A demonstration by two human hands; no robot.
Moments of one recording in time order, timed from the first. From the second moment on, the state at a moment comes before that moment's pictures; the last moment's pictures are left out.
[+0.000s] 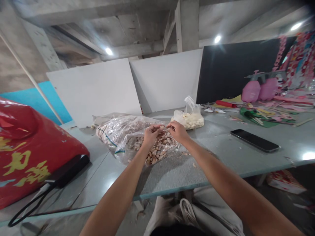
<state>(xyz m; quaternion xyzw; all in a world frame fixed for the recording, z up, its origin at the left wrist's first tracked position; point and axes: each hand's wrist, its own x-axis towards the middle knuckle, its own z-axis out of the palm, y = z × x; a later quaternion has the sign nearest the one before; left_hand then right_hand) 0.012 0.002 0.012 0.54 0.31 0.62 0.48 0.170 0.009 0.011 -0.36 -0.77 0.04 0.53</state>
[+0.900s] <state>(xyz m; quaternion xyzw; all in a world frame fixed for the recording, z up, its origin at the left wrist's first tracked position) 0.009 0.015 -0.002 0.65 0.35 0.58 0.34 0.167 0.004 0.013 -0.36 -0.78 0.06 0.50</state>
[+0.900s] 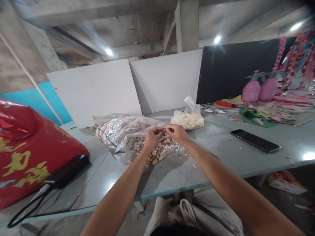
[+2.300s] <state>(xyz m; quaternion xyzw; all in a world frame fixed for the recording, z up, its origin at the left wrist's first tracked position) 0.007 0.009 0.004 0.70 0.37 0.56 0.25 0.169 0.004 0.016 -0.37 -0.79 0.09 0.49</state>
